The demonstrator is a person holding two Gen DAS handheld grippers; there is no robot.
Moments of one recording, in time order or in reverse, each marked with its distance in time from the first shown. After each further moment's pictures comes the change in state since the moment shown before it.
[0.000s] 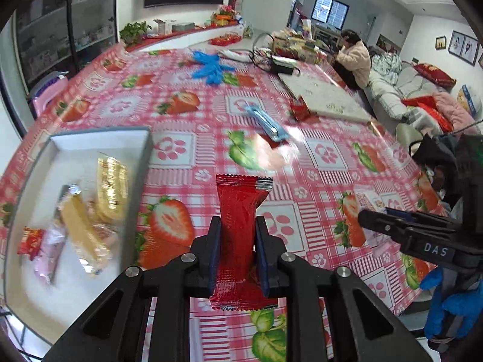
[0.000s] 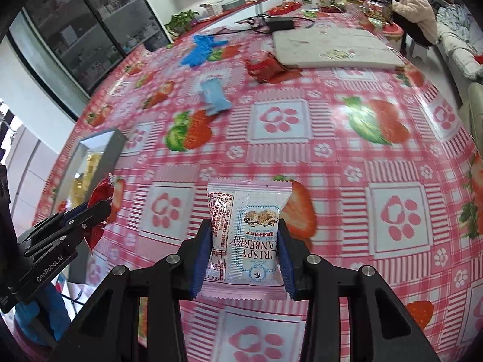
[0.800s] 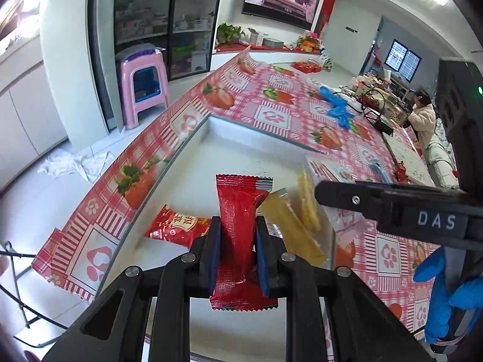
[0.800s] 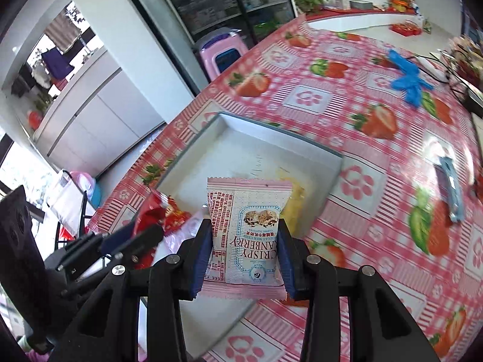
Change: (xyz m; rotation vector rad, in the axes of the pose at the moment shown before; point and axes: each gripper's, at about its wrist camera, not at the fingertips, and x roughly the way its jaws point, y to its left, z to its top) left arm -0.053 0.182 -0.026 -0.303 -0.075 0.209; right arm 0.077 0.271 0.055 -0.401 0.123 0.271
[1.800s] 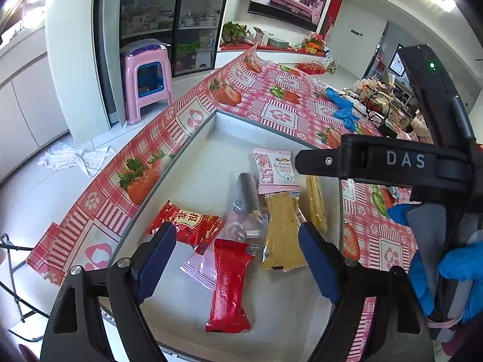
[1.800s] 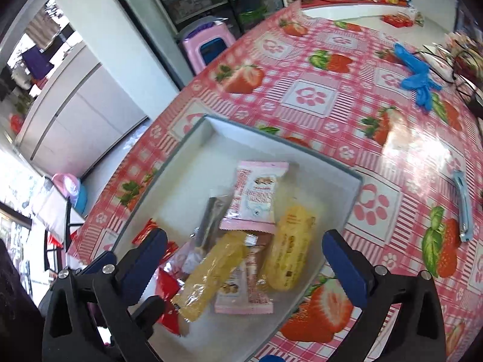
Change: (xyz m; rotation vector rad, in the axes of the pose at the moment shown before) left arm 0.002 0.008 -0.001 -0.027 0.000 -0.003; right arm 0.038 -0.002 0.032 0.062 0.042 -0.087
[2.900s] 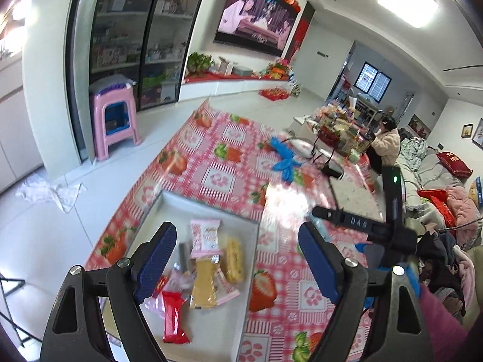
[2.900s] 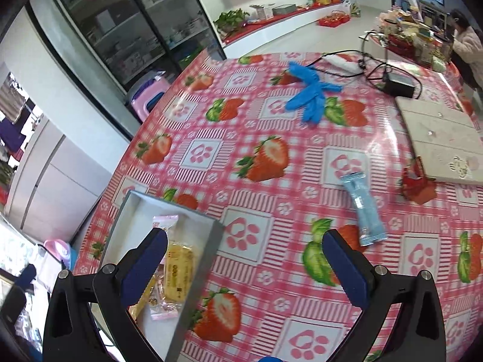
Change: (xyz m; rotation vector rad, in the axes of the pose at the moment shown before) left arm -0.104 -0.061 0.088 0.044 -0.131 -0.173; right arm -0.093 -0.133 0.006 0.233 -0.170 -0.084
